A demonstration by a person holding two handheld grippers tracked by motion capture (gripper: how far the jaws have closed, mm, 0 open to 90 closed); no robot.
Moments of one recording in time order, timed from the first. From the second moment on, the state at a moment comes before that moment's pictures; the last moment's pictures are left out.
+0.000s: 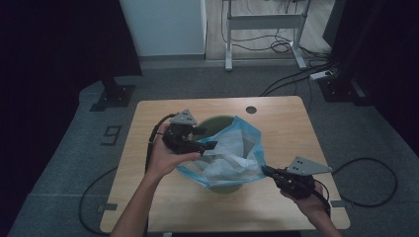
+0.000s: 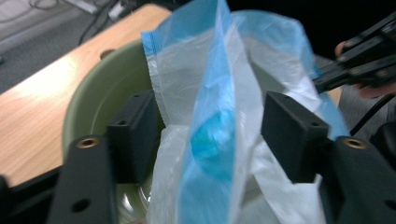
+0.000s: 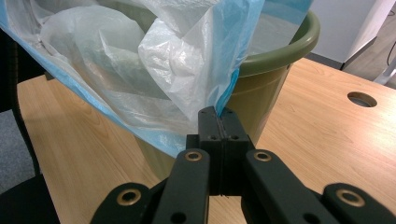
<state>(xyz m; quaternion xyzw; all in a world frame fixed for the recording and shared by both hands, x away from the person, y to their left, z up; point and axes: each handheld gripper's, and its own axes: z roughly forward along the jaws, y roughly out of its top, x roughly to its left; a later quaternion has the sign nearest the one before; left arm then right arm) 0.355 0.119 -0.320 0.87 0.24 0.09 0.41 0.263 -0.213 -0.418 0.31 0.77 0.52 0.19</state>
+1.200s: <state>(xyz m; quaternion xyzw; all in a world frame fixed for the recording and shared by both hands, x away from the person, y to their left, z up) 0.359 0.141 -0.334 0.84 0.26 0.09 0.46 0.389 -0.175 -0.356 0.34 0.79 0.48 0.14</state>
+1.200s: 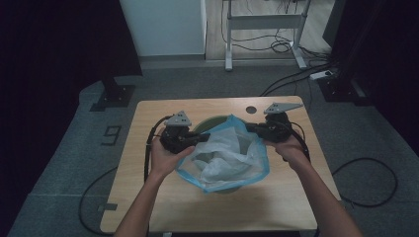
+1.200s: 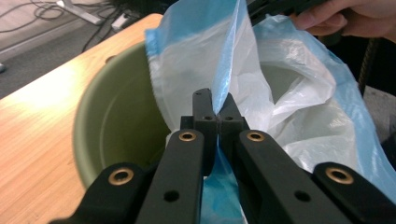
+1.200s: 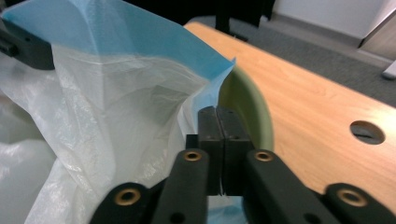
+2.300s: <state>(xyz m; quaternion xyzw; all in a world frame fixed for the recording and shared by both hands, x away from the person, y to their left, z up) 0.423 0.204 -0.397 0.76 0.40 0.03 0.51 0.426 -0.206 -0.411 0.43 0.74 0.50 0.15</state>
